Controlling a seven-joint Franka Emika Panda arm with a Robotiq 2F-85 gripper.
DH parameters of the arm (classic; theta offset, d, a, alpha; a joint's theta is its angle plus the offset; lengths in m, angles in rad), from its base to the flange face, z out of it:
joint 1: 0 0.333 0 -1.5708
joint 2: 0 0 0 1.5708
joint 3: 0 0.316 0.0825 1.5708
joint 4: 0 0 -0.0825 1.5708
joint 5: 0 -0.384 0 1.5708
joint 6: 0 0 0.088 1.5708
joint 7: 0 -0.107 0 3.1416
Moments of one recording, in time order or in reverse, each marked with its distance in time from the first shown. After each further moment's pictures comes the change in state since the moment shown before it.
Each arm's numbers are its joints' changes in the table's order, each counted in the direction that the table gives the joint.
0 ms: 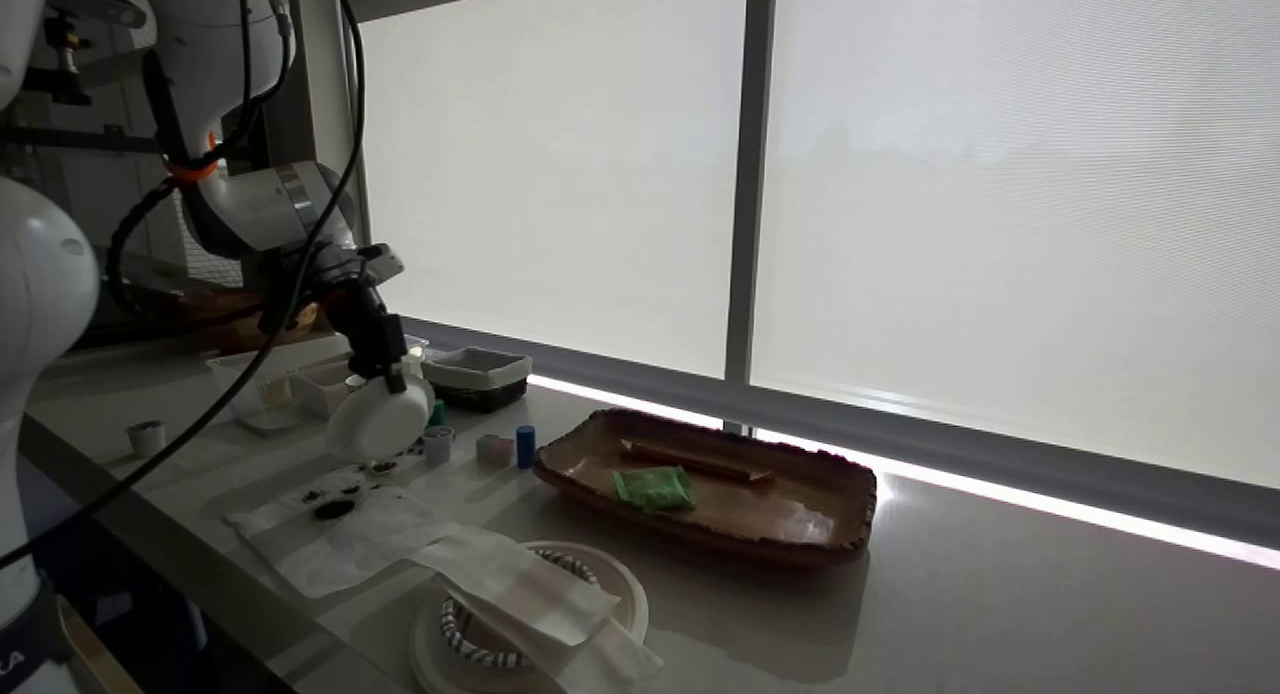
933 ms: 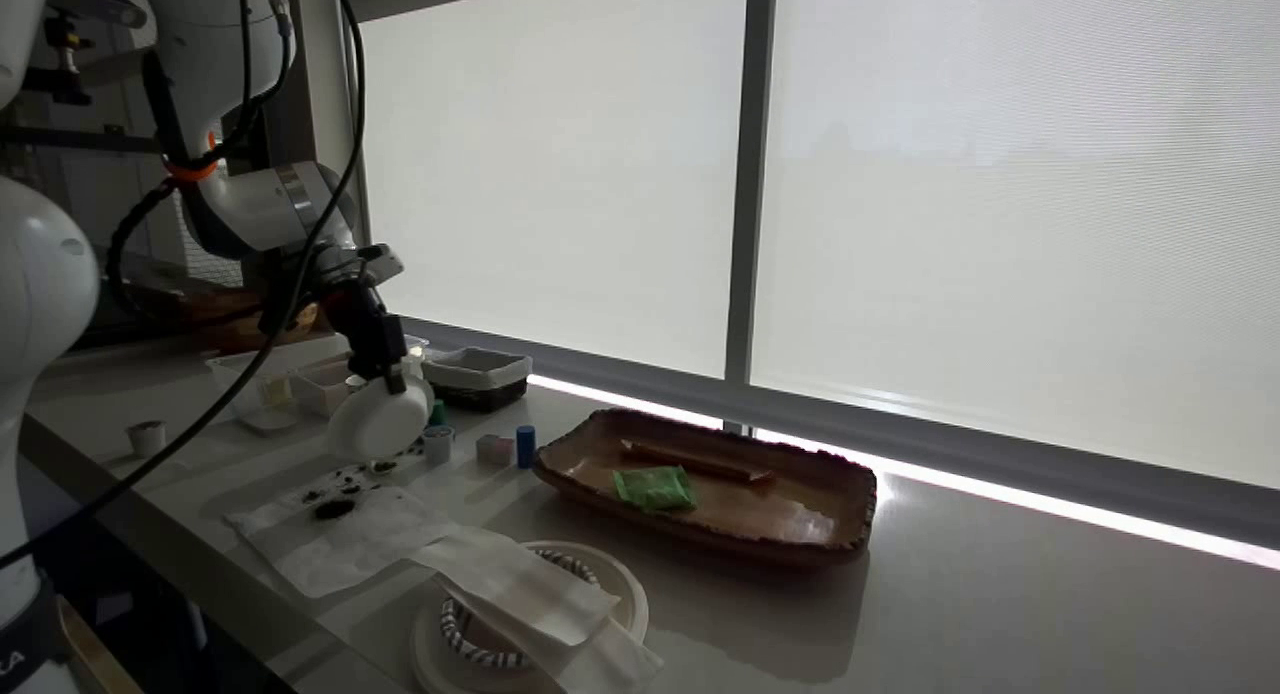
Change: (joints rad) arm -0.001 -0.001 0.000 -0.002 0.000 -0.017 0.000
